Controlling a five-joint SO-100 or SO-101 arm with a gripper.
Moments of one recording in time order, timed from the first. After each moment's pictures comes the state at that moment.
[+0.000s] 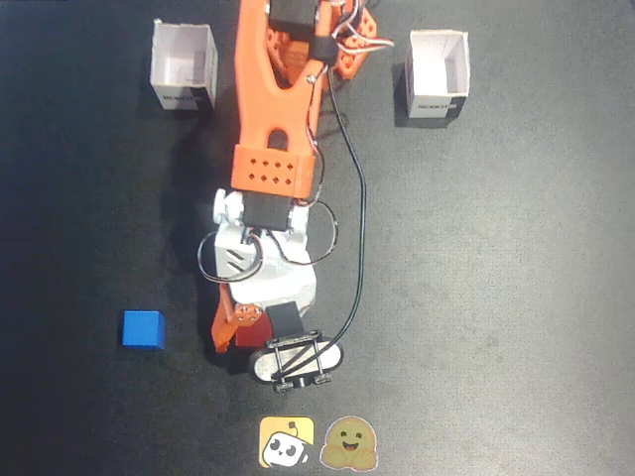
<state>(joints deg) 4.5 78.0 107.1 37.5 66.0</state>
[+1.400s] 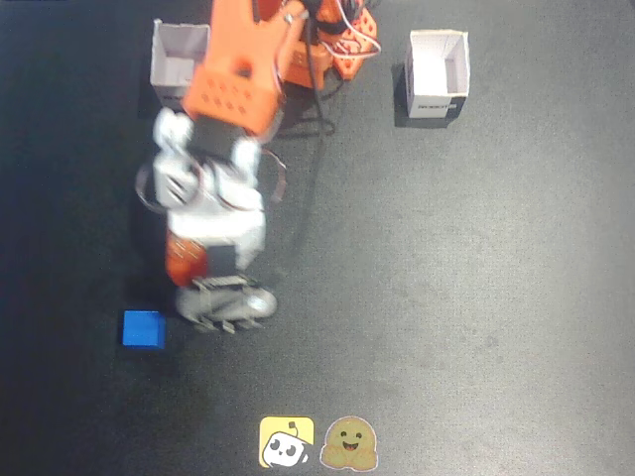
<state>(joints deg) 17.9 98.7 110.0 57.6 61.9</state>
